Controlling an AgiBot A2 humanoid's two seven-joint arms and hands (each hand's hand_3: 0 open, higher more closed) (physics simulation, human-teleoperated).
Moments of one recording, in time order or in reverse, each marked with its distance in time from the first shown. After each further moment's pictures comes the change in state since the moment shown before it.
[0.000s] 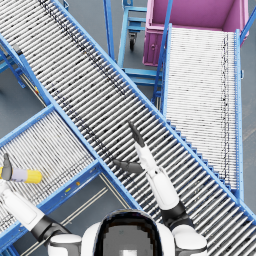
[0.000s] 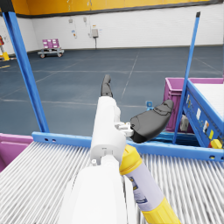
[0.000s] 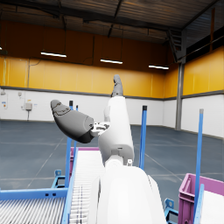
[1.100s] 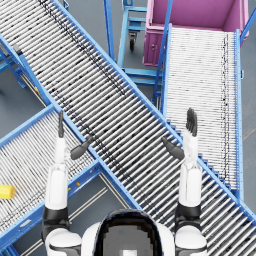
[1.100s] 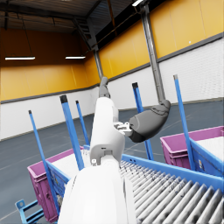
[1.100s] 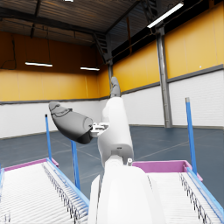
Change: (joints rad) left arm 0.181 -0.061 0.892 -0.328 -0.180 0.032 0.032; right arm -0.087 0.076 -0.511 -0.033 -0.120 0.032 -0.032
